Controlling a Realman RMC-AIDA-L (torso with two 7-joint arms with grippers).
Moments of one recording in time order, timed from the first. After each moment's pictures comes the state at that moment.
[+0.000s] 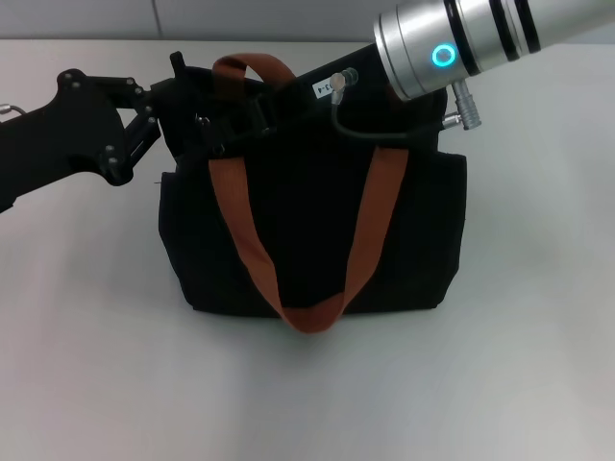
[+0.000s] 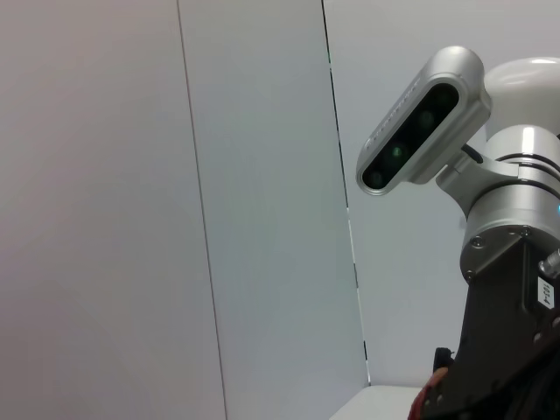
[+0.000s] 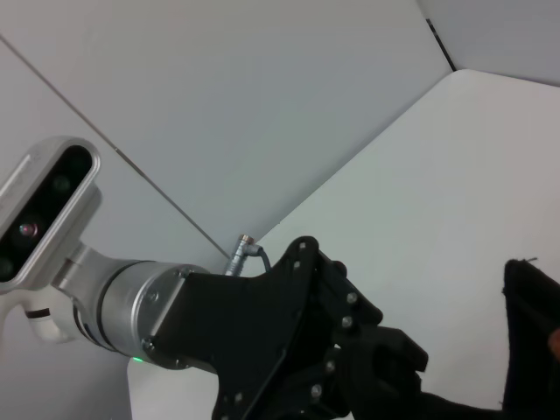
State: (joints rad) left arm -0.49 -2.02 0.51 0.55 1.78 1.70 -0.93; right arm 1.03 2.09 -1.22 -0.69 -1.88 -1.35 2.31
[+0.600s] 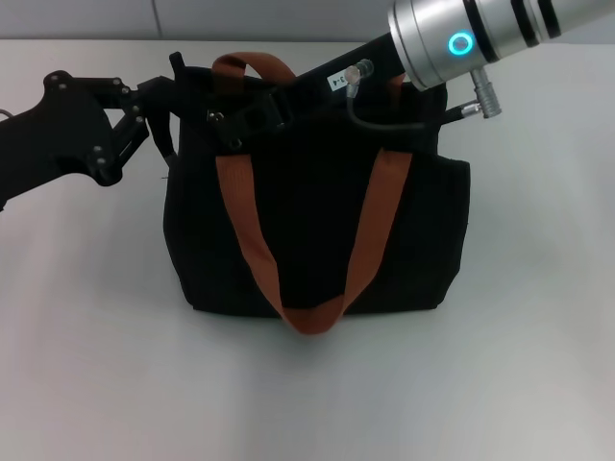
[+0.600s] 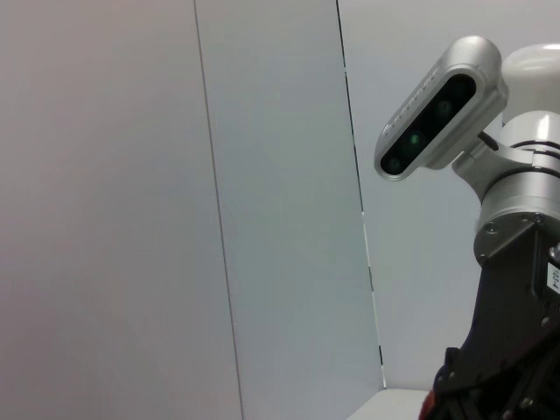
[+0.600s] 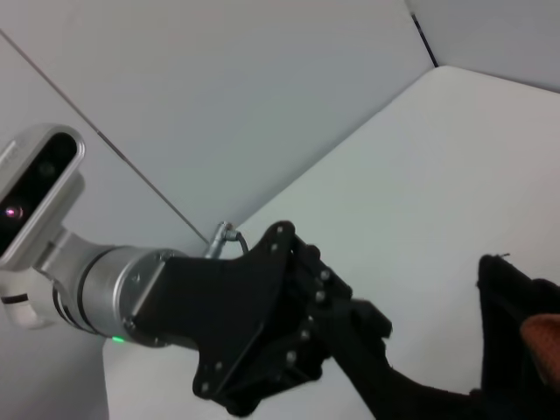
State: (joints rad) left arm -0.47 -2.02 0.51 0.56 1.76 1.70 -0.92; right arm 0.99 2.08 -1.24 -0.82 -1.94 -1.39 2.38
